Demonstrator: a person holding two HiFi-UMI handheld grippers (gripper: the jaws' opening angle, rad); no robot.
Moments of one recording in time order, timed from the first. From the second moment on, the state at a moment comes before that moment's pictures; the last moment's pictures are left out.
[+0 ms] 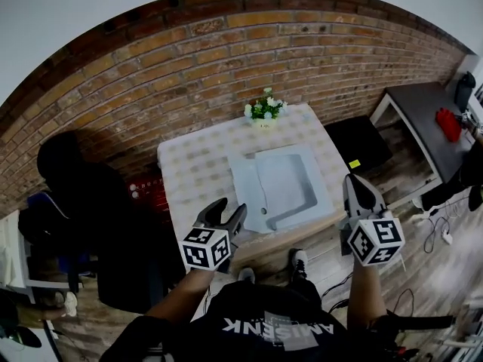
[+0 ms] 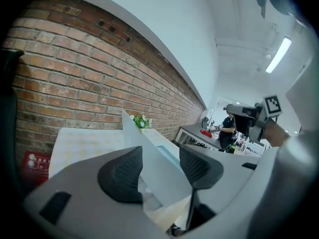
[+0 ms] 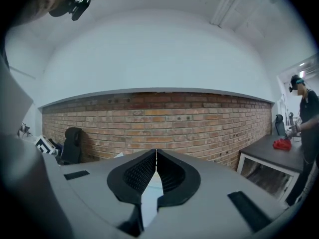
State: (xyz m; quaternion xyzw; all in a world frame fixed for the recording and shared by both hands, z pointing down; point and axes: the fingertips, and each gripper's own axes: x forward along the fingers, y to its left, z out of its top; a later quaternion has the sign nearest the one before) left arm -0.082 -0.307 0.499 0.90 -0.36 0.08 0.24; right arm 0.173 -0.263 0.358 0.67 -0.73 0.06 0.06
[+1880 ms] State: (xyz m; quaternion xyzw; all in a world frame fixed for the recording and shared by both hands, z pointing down) left arm 0.114 -0.292 0.541 0.88 -0.38 0.16 0.22; right arm 0.308 -0.368 0.416 0.55 -0.82 0.12 0.08
